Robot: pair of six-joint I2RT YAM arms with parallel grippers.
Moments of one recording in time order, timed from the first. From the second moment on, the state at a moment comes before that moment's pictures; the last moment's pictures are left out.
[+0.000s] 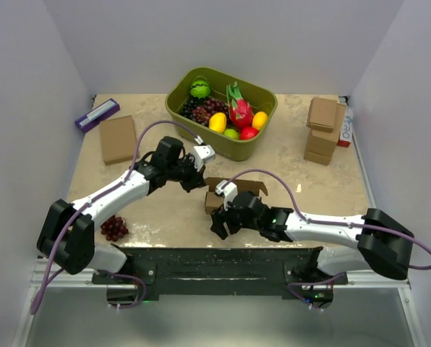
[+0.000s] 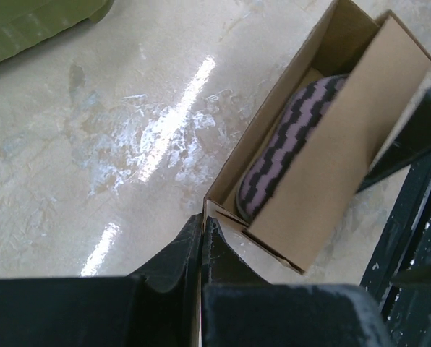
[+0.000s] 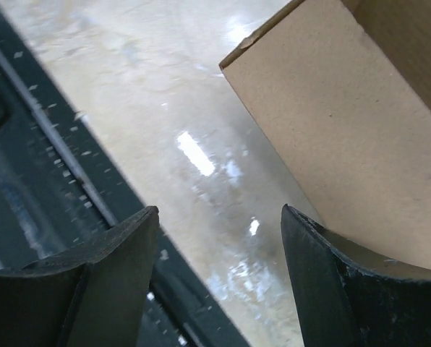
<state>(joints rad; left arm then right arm) -0.55 1.40 0.92 -0.28 0.49 0.24 1.08 1.26 0.58 0.05 0.00 0.35</state>
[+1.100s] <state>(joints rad) -0.57 1.42 0.94 -0.29 0.51 0.27 1.08 1.23 0.61 0.15 0.17 0.21</state>
